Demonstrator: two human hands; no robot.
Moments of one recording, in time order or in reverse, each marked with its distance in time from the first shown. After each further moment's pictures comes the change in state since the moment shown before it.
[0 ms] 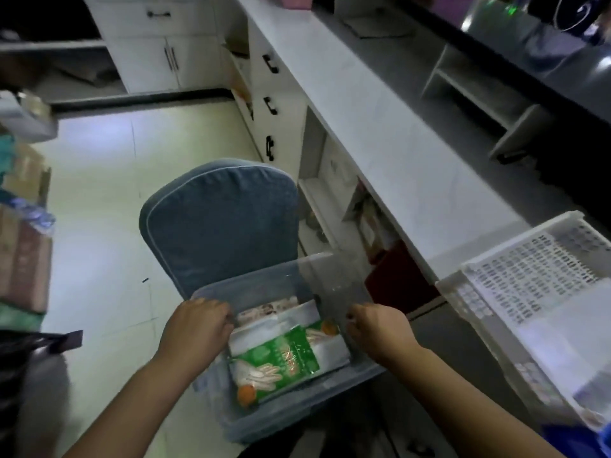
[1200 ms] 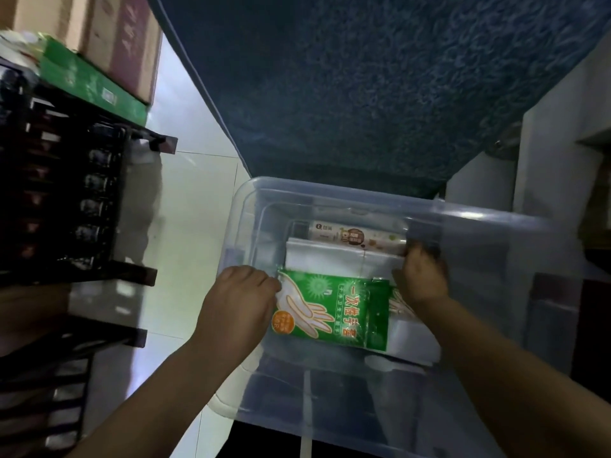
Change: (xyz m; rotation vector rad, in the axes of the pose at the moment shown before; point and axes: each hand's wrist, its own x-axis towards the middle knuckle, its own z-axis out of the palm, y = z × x) left_hand 0.049 -0.053 0.221 -0.030 -0.108 -0.275; right_hand 0.235 0.029 0.317 0.061 -0.467 0.062
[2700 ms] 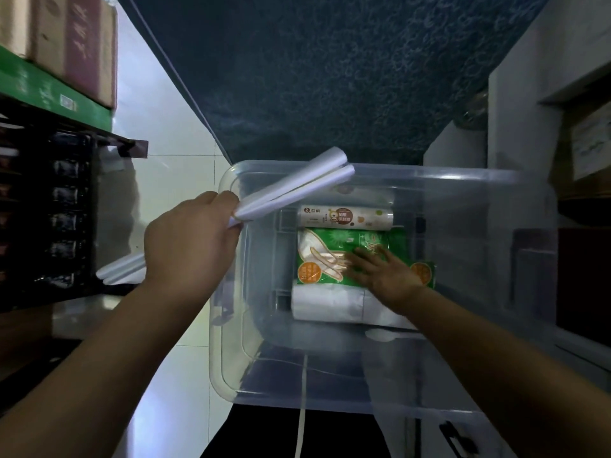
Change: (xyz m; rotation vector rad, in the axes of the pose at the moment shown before) left_hand 0.031 -0.024 -0.067 0.075 0.165 -0.208; right_hand -0.042 0.000 0.035 -0.624 -0.245 -0.753
